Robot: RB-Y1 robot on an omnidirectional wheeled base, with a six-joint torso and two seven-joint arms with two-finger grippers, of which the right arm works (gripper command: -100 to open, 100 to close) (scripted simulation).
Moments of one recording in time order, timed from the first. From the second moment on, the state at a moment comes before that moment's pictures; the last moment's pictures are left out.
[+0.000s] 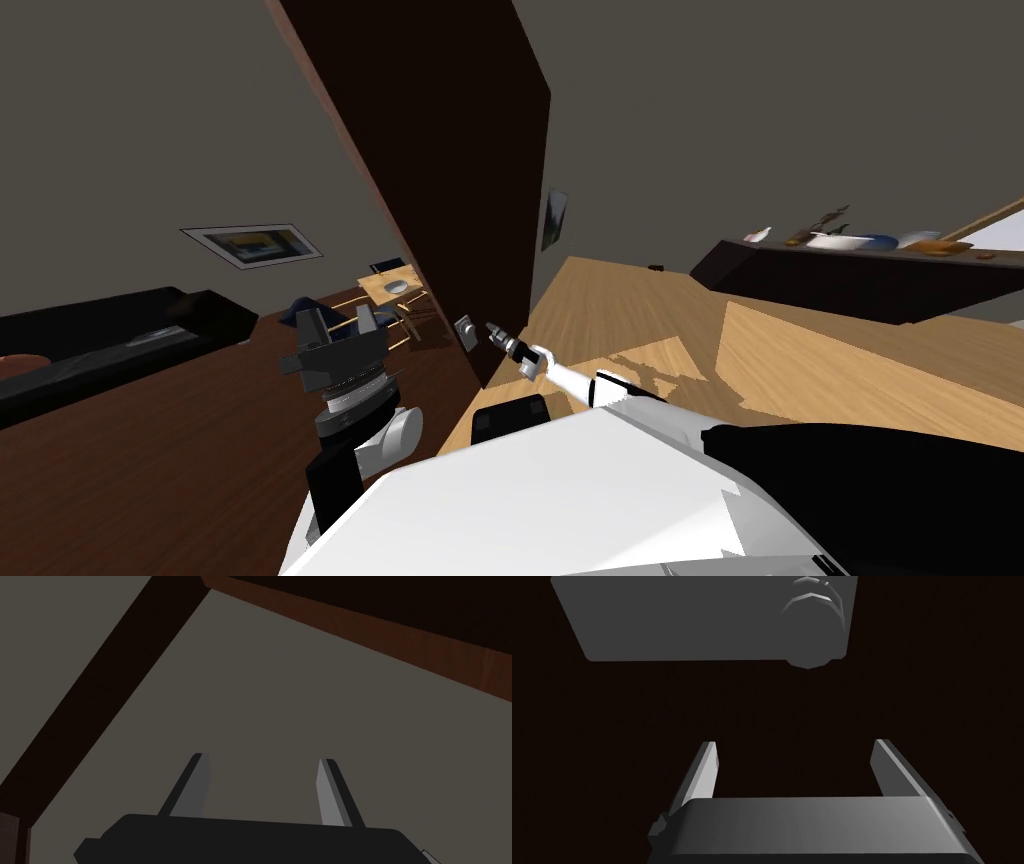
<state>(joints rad) -0.37 -0.23 0.82 -1.03 -0.27 -0.40 -0.19</state>
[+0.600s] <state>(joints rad) -0.39 -0.24 0.81 -1.03 -0.27 -0.41 -0.19</state>
